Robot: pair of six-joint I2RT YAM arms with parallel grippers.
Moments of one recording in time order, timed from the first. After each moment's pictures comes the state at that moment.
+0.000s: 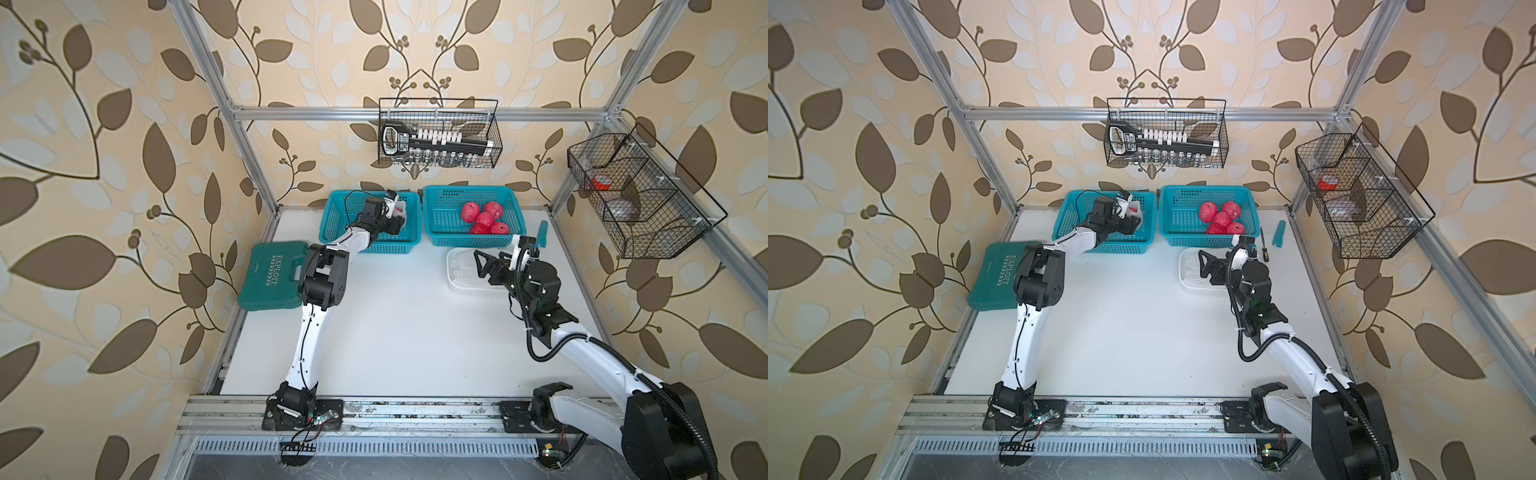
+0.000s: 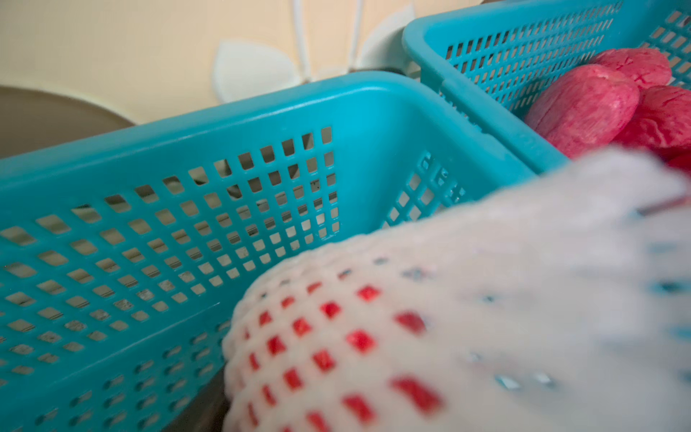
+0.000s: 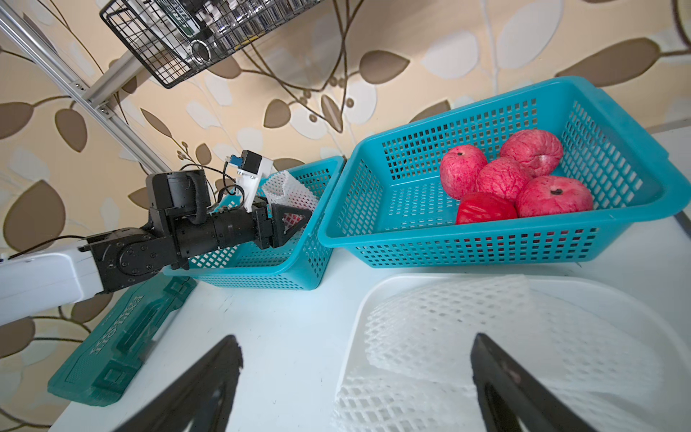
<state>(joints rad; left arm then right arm) -0.28 2.43 1.90 0.02 0.24 0.05 0.21 1.10 0.53 0.40 -0.08 0.43</state>
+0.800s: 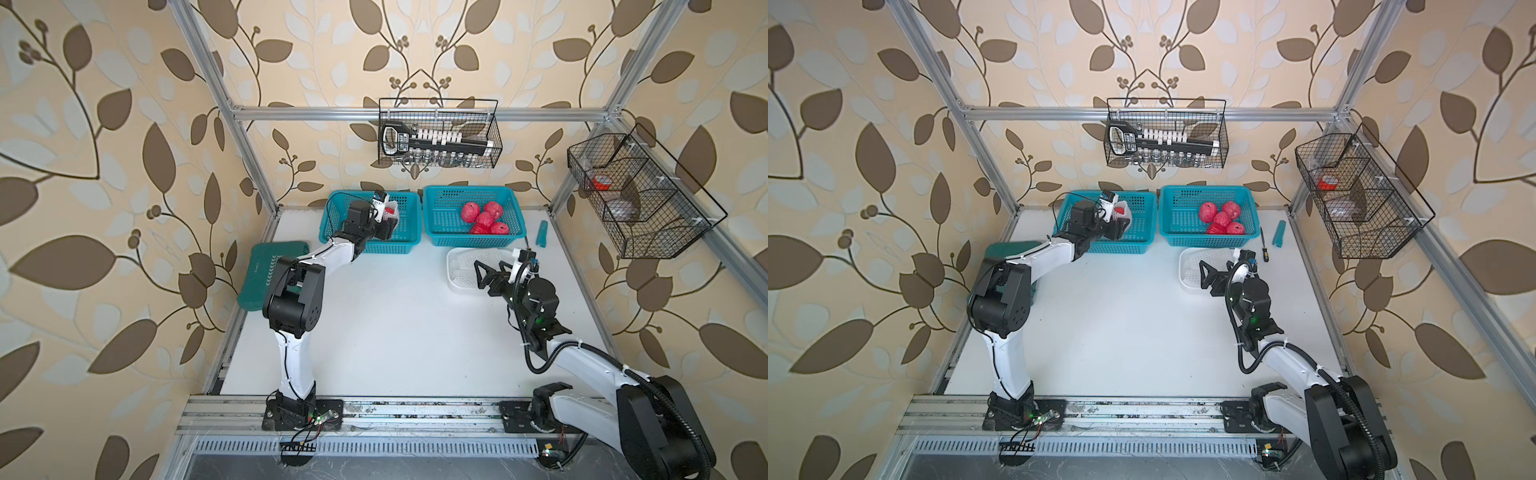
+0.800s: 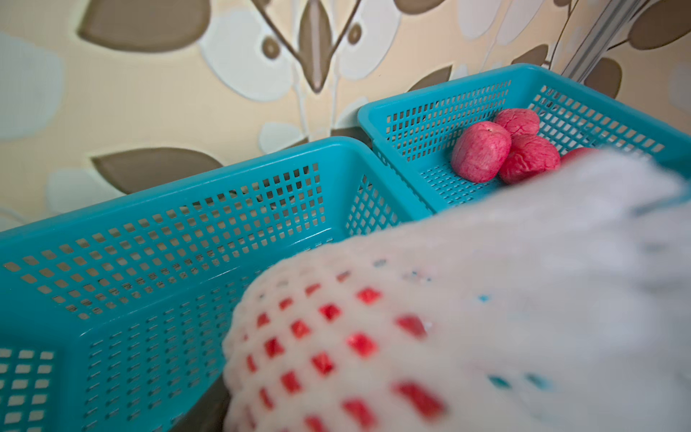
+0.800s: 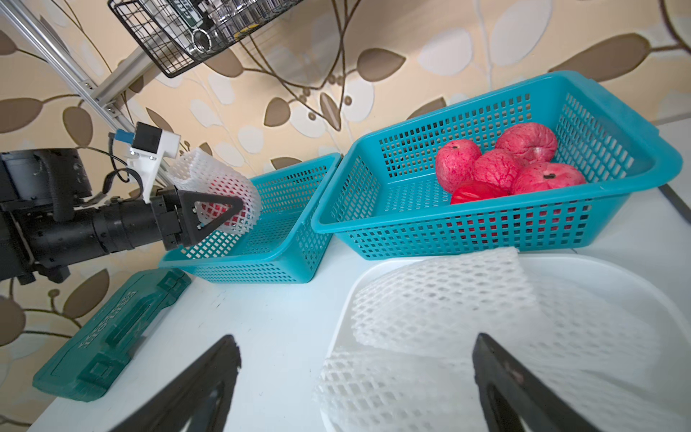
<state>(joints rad) -0.28 1.94 1.39 0.16 0.24 0.04 0.21 1.11 0.33 0.67 -0.09 0.42</state>
